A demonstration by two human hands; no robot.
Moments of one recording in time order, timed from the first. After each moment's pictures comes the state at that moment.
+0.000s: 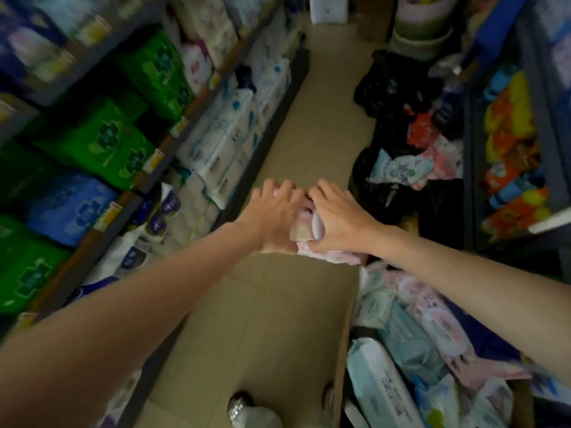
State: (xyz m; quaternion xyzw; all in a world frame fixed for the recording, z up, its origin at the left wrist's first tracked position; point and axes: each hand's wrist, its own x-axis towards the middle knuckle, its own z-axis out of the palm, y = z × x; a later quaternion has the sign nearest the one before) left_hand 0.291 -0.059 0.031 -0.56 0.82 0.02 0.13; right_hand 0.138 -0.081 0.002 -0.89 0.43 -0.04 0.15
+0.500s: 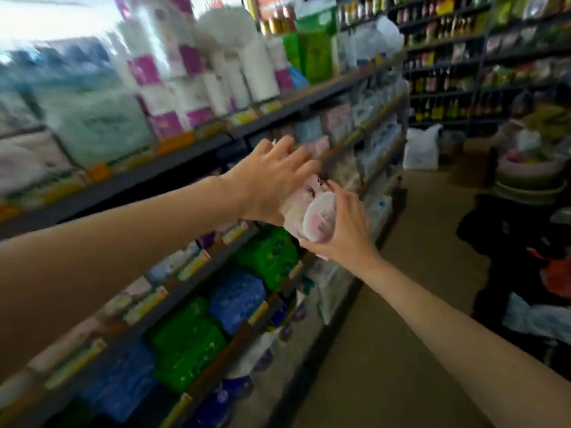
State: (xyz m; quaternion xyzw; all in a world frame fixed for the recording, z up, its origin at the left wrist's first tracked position) left_hand 0.583 -0.019 0.309 -0.50 0.76 -0.39 0.14; right_hand 0.451 -0.080 0.176 -0.81 0.40 -0.41 0.15
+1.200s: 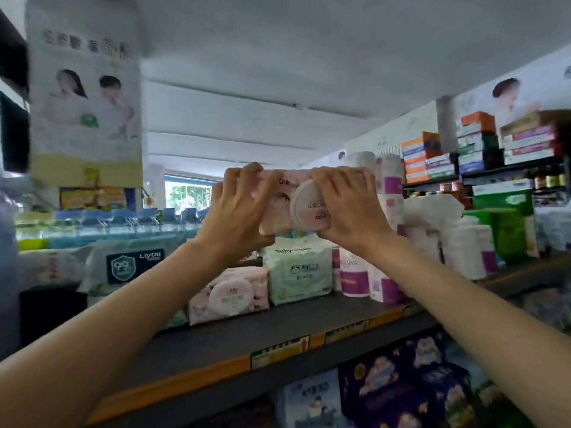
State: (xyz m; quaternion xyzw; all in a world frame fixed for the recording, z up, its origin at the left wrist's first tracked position) left_hand 0.864 0.119 0.495 -0.65 0.47 -0.59 -0.13; right_hand 0.755 -0.049 0.492 -0.76 0.05 -0.60 -0.25
